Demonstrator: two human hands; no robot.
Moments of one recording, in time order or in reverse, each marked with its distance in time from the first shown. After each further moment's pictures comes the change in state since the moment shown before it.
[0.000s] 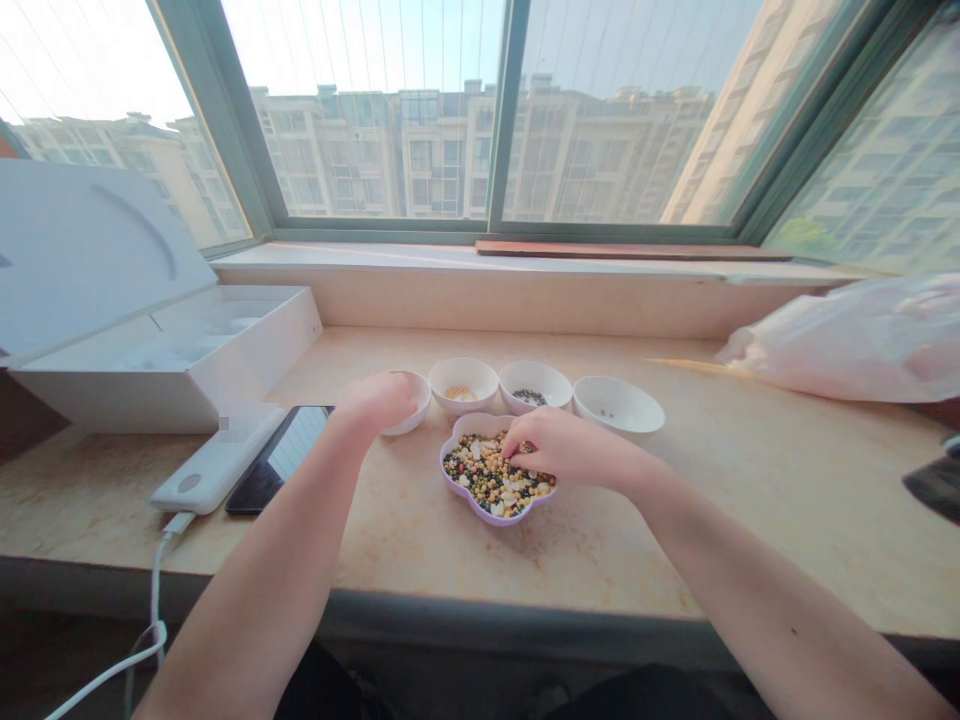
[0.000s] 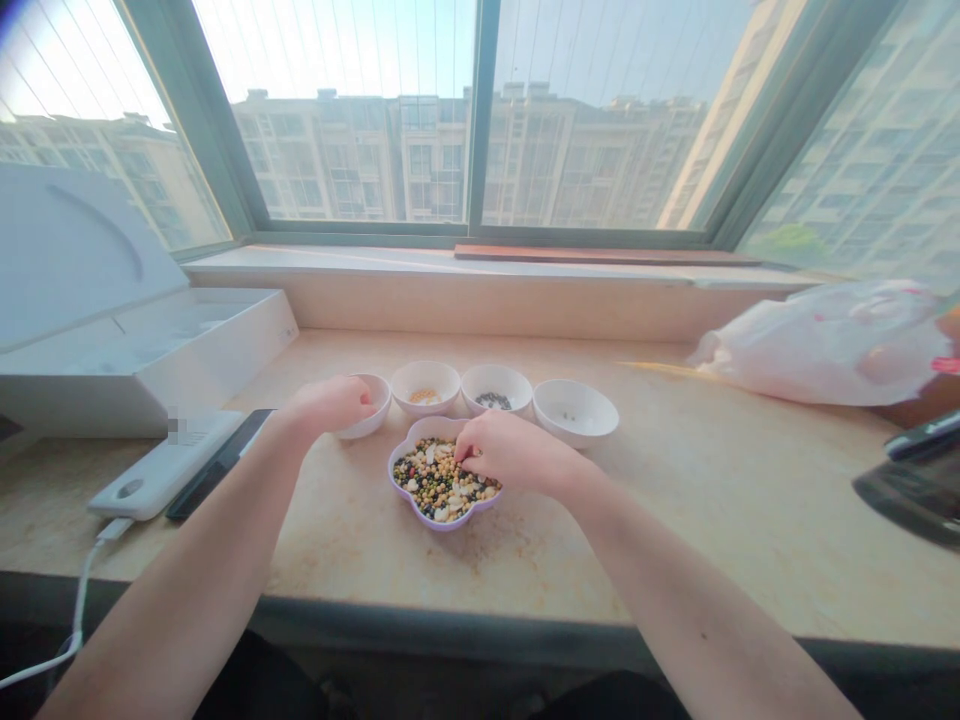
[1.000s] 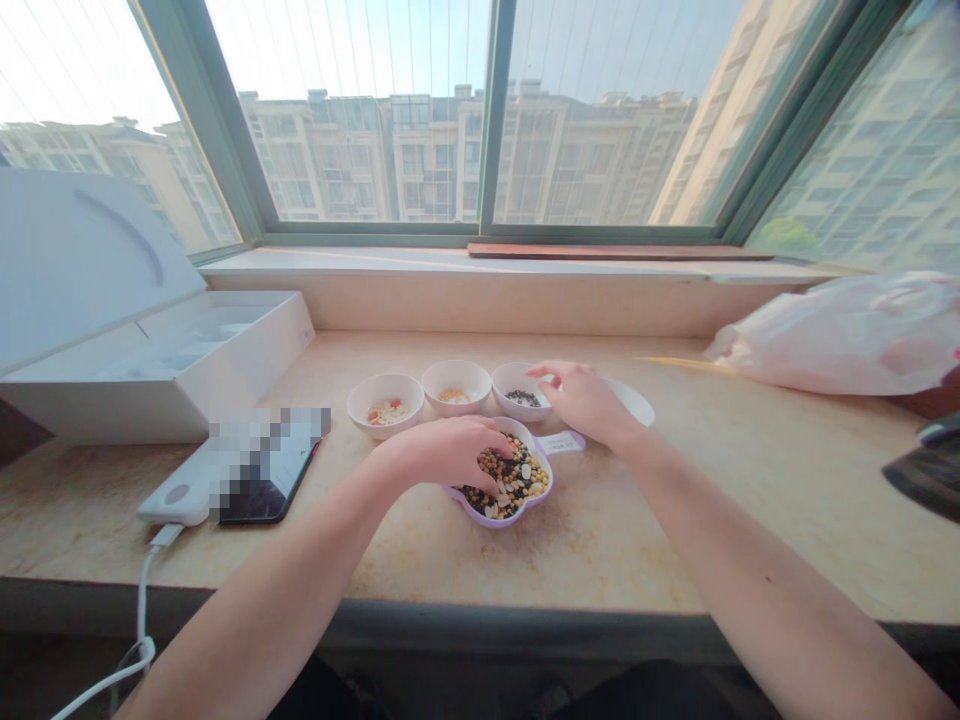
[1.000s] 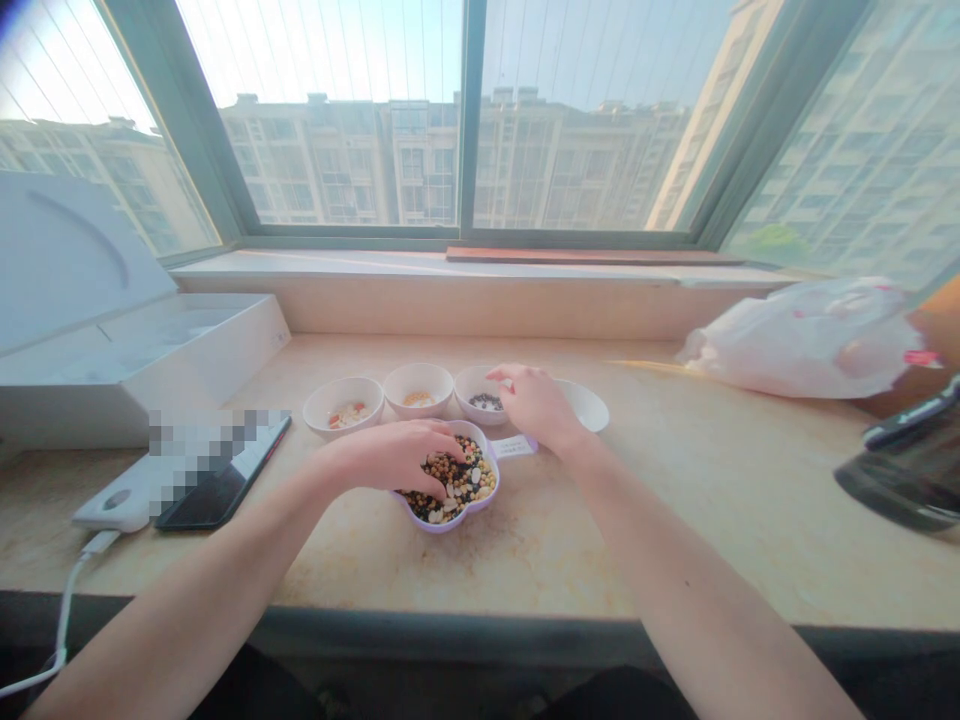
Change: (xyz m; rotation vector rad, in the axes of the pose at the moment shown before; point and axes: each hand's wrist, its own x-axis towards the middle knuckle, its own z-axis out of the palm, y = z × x) left_hand -0.022 0.066 0.024 -0.146 -0.018 0.907; right_hand 0.005 0.046 -0.016 -0.033 0.538 0.404
